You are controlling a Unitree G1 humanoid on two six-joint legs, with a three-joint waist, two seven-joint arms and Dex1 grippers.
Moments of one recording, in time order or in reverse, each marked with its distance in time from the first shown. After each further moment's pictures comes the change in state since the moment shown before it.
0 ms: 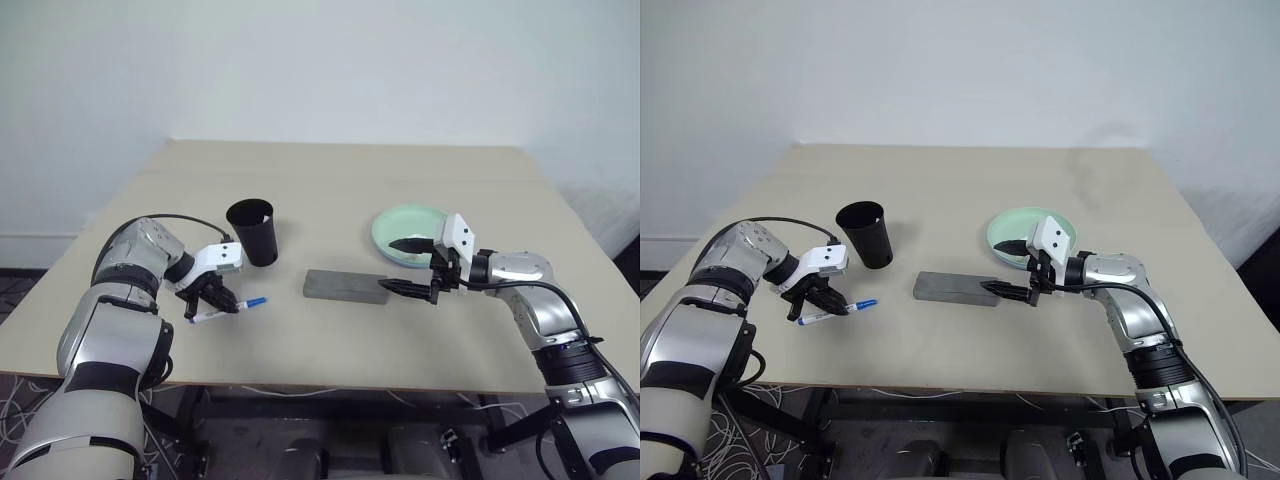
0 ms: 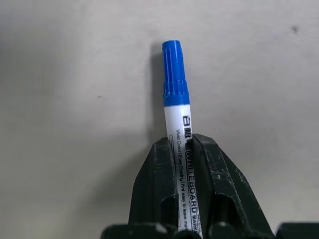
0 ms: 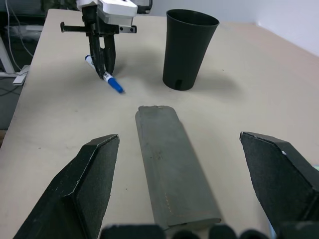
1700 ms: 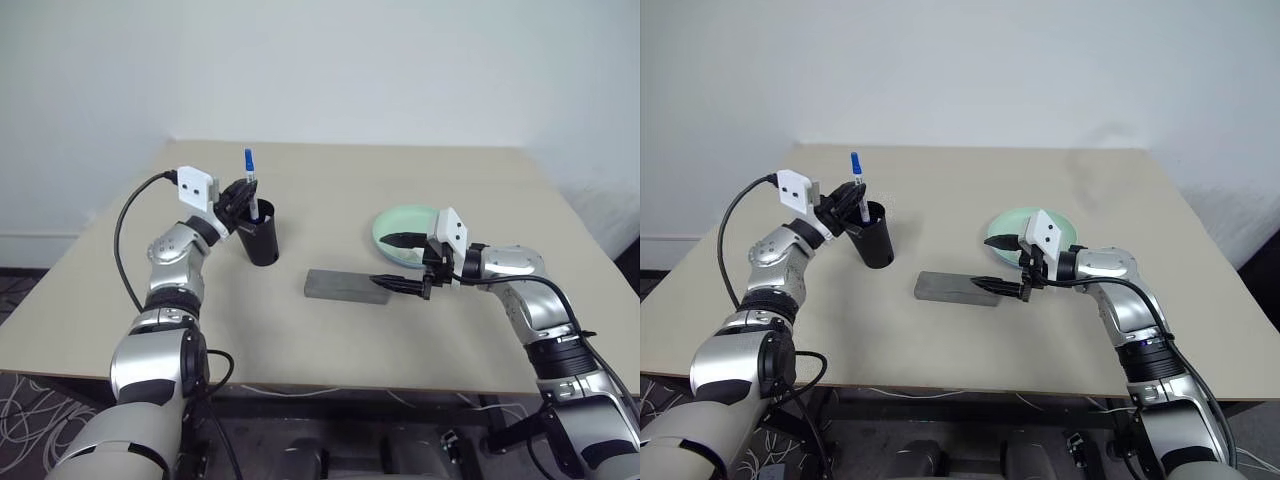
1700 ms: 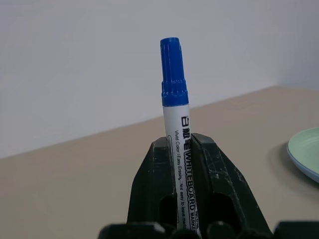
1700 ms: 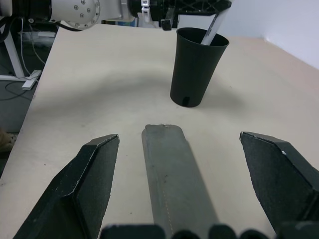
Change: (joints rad) left arm 0.129 -0.227 0.556 -0.140 -0.569 -0.211 0.812; right arm -0.039 0.034 0.008 -0.002 0.000 0.000 0.014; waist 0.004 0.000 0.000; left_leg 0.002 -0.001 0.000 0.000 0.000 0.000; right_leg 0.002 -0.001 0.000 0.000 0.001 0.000
